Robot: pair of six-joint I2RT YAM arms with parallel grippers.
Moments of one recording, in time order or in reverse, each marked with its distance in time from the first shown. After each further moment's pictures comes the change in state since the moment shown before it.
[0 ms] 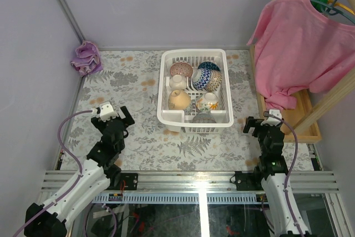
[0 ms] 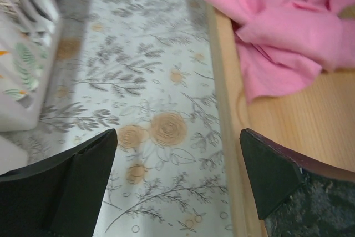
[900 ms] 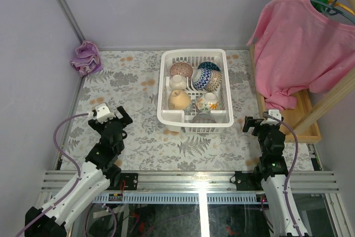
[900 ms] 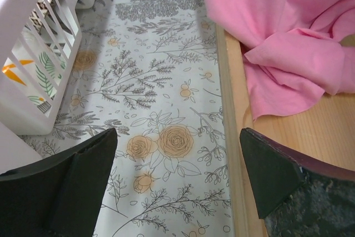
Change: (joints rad) left arm -0.008 -0.051 -0.003 -0.005 -0.066 -0.027; right arm 0.000 -0.131 -0.027 0.010 -0.089 -0.046
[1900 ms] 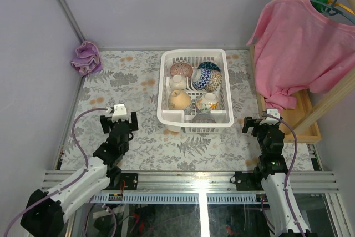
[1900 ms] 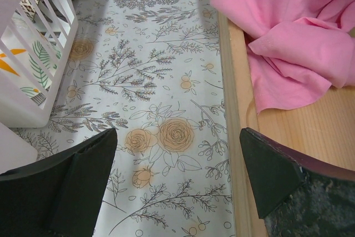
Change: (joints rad) left arm -0.035 0.145 -0.082 0.166 0.099 0.256; right arm 0.000 0.082 0.000 0.030 -0.007 -0.006
